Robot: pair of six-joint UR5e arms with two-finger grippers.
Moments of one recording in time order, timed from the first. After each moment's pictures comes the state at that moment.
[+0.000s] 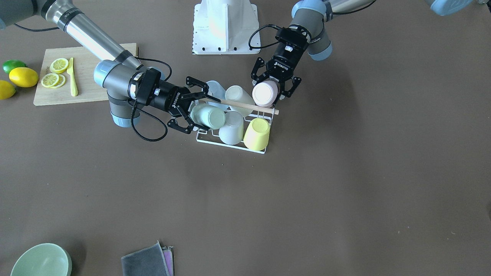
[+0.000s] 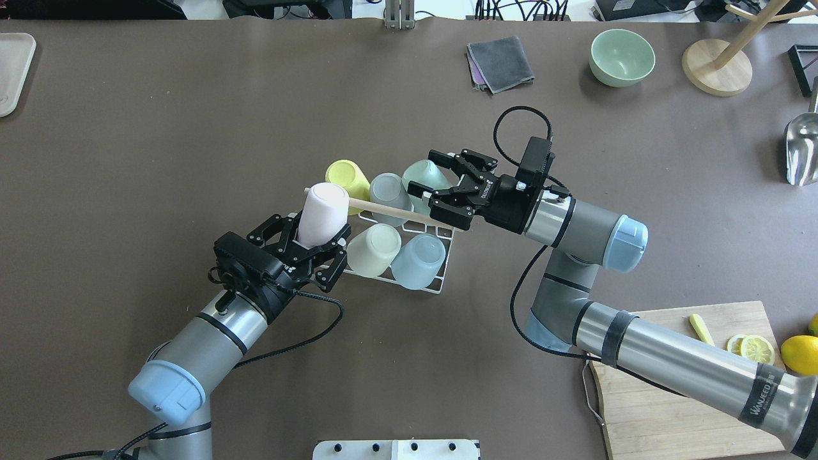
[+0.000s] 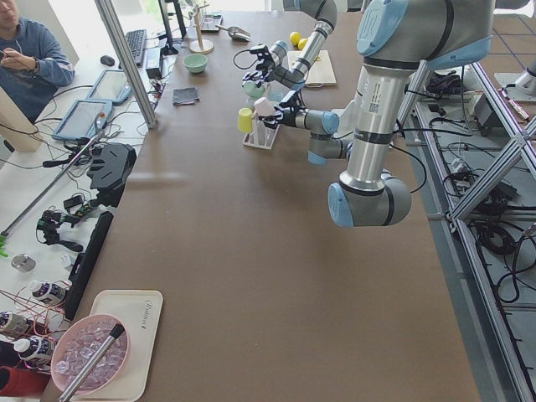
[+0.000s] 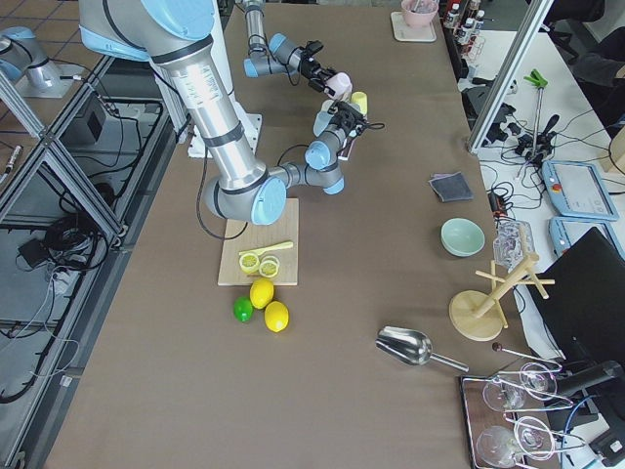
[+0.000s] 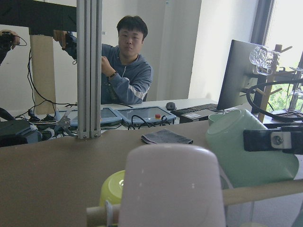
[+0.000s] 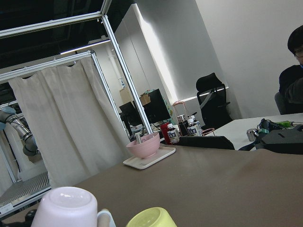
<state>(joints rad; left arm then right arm) -0.21 -1.93 -1.60 -2.98 -0.80 -0.57 0.52 -0.96 1.09 0.51 1.54 0.72</state>
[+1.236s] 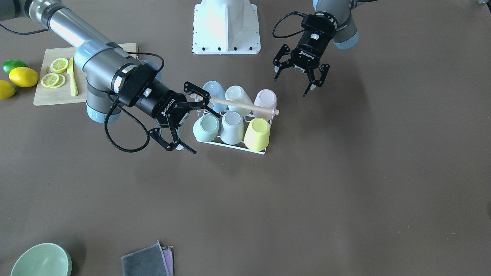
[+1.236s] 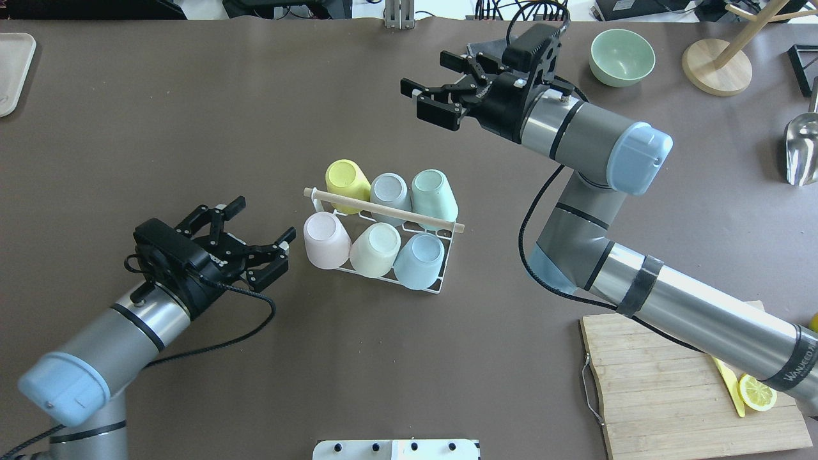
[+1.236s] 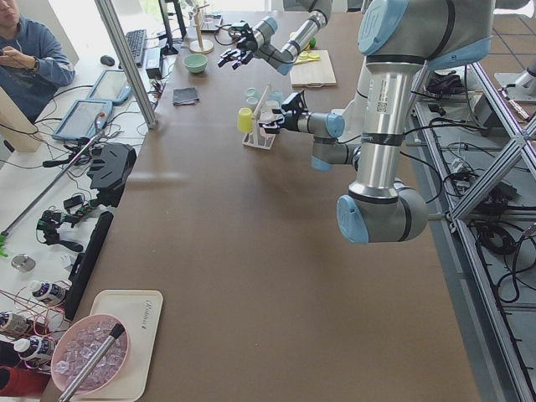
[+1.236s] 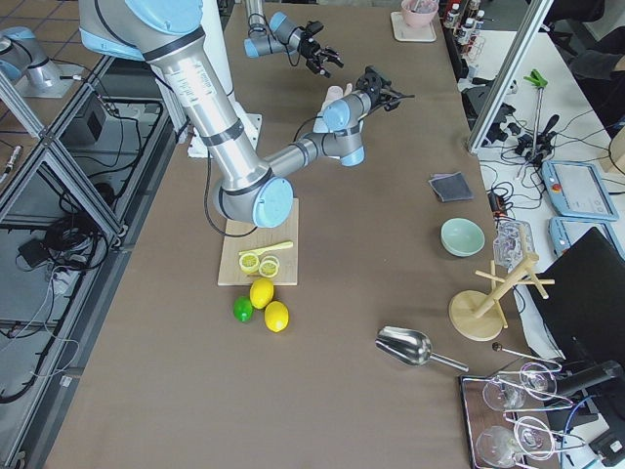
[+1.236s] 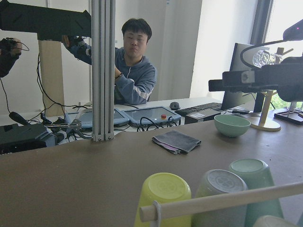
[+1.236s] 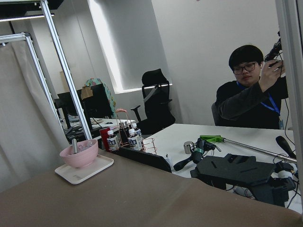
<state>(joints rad) -0.29 -1.69 -1.87 -2.82 -0.94 -0.57 0.68 -0.95 1.46 -0.15 1.53 0.73</state>
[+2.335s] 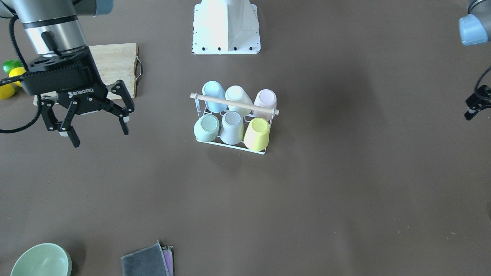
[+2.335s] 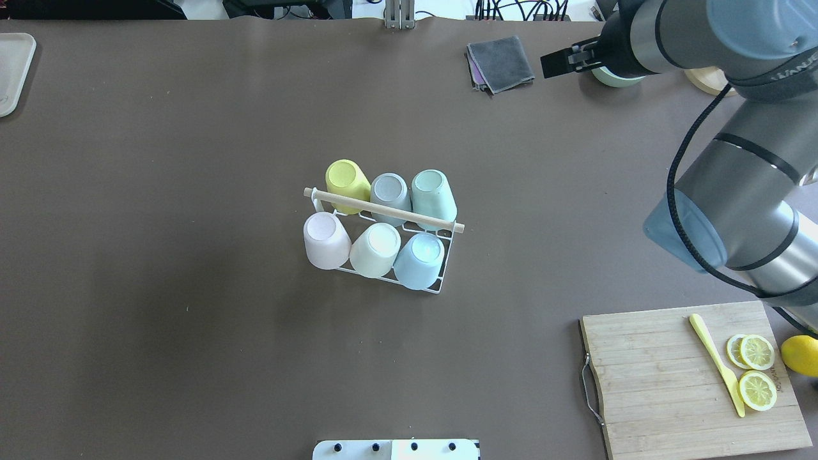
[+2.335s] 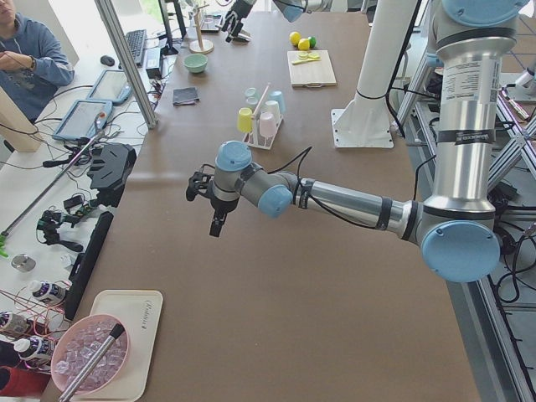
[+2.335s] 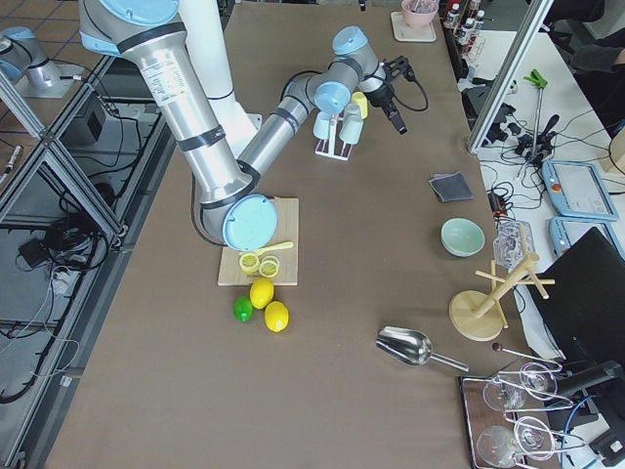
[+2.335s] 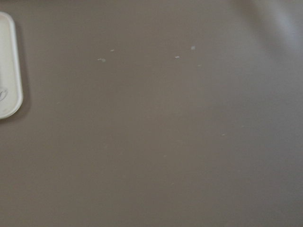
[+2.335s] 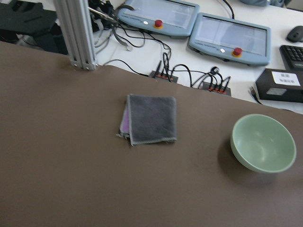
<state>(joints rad) -1.44 -1.56 -1.76 -1.76 -2.26 -0.27 0.92 -1.14 1.99 -1.50 1.74 0.72</state>
